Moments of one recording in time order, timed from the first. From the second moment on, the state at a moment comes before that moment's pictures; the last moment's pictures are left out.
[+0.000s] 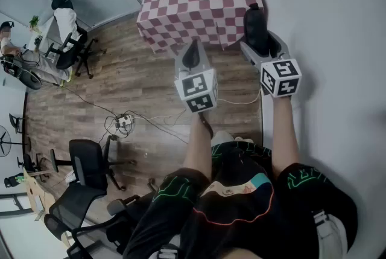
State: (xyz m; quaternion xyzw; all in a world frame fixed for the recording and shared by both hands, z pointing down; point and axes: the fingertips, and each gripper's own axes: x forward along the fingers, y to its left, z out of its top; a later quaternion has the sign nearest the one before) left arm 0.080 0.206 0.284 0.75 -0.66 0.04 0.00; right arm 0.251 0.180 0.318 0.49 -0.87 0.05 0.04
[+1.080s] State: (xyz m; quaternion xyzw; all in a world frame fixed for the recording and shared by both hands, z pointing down) left arm 0.022 0.212 0.286 0.71 -0.70 0.06 0.01; right arm 0.227 0.167 0.309 0.49 -0.87 0.04 0.00
